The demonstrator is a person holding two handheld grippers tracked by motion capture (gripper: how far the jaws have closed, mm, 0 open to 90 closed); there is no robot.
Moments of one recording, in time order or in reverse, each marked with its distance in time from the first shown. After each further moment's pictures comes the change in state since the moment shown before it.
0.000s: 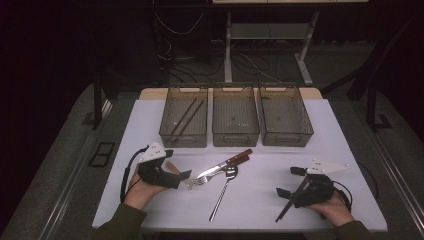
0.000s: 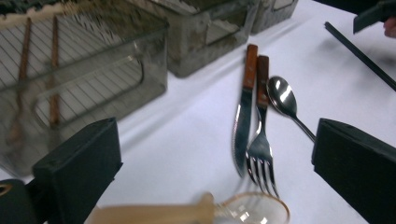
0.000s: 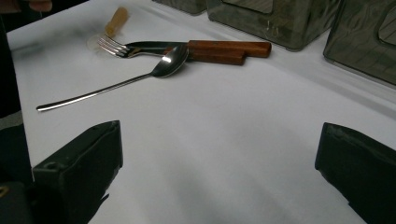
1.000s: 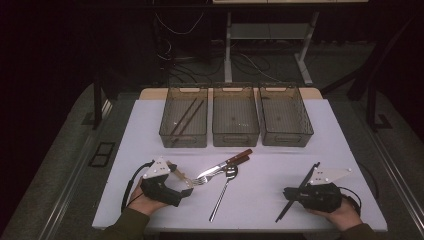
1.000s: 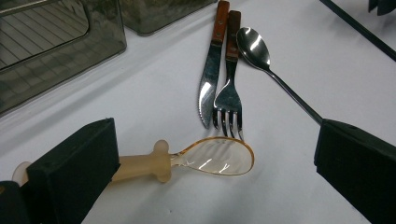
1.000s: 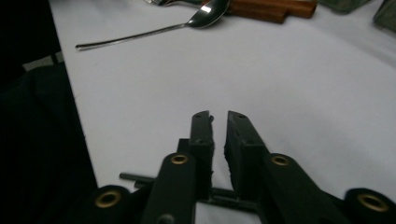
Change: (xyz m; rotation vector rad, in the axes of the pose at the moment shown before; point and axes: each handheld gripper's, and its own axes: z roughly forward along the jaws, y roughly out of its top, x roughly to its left) left arm -0.016 -0.027 0.004 0.055 -0.064 0.049; right arm 0.009 -0.009 -0.018 0.157 0.088 -0.109
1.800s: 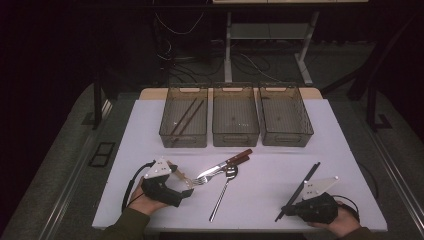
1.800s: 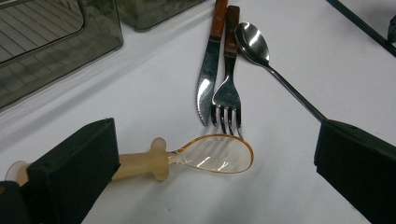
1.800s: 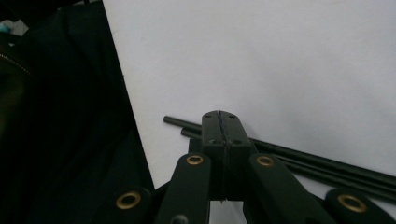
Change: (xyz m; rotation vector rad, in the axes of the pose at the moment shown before) left arm -0.001 0.000 0.002 0.014 -0.002 -0.002; right arm 0.015 -0.012 0.013 0.162 0.115 -0.080
